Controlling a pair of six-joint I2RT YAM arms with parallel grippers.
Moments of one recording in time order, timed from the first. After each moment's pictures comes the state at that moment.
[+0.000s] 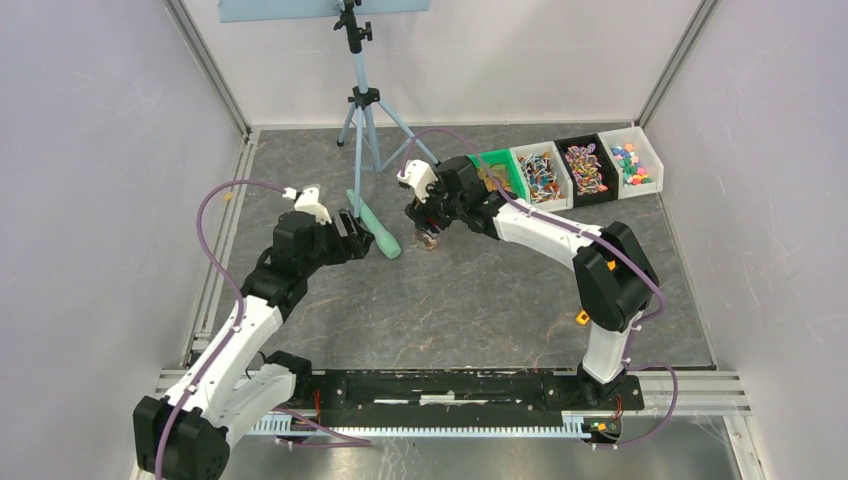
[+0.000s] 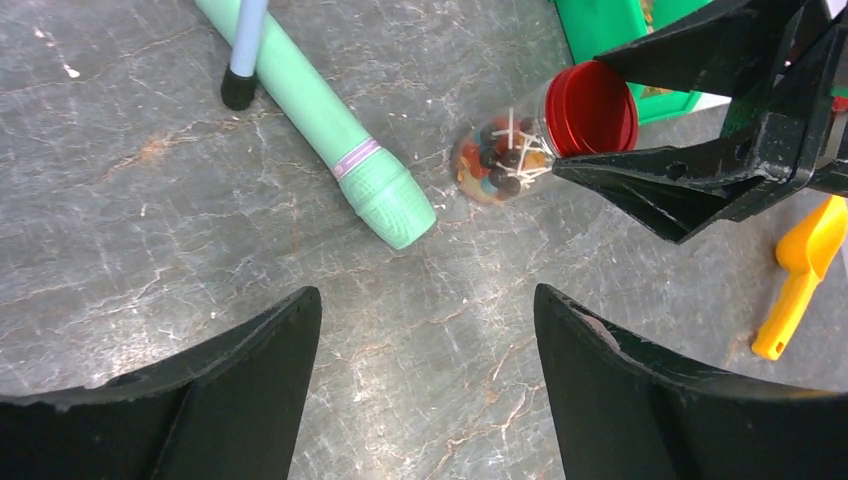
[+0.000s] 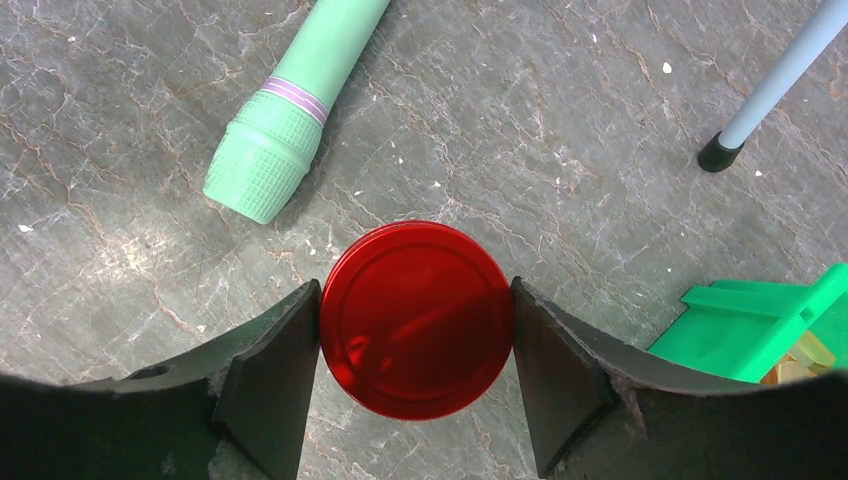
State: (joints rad) left arm -0.31 0.88 0.65 -0.24 0.07 -0.46; right arm 0.70 1.84 1.35 -0.15 -0.18 -0.35
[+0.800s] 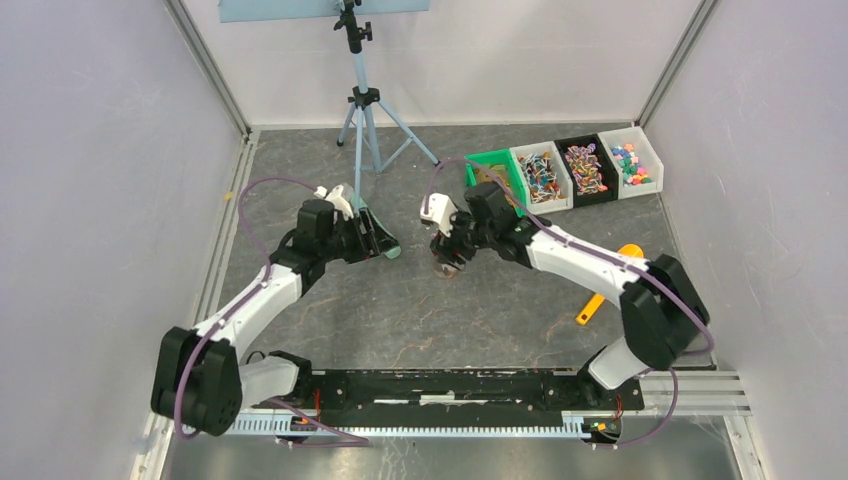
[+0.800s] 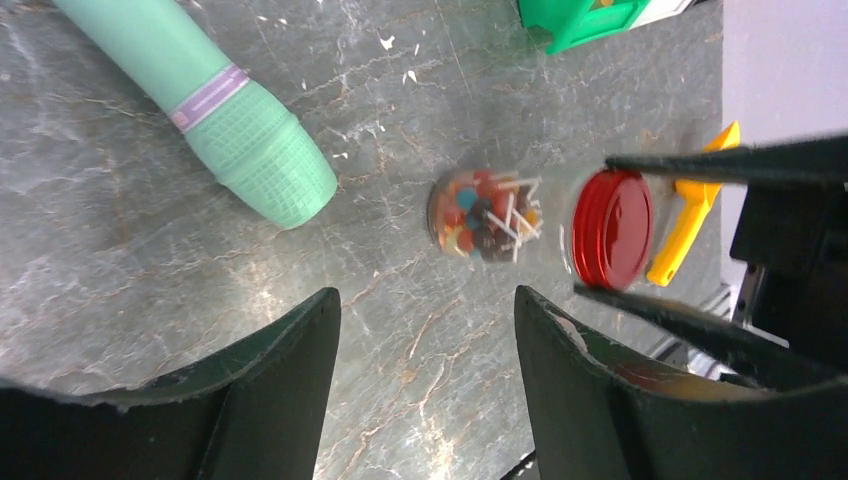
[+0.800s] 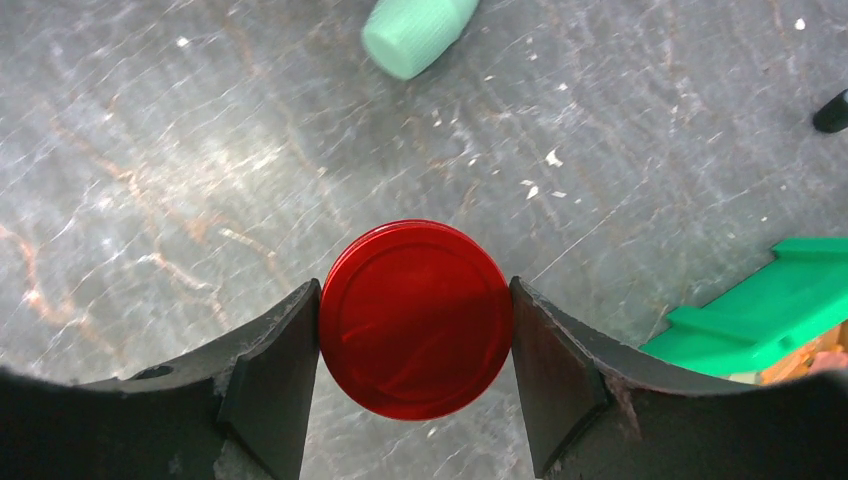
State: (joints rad) left arm -0.31 1.15 0.66 -0.11 0.35 -0.59; right arm 0.71 1.59 1.09 -0.21 -0.32 -0.47
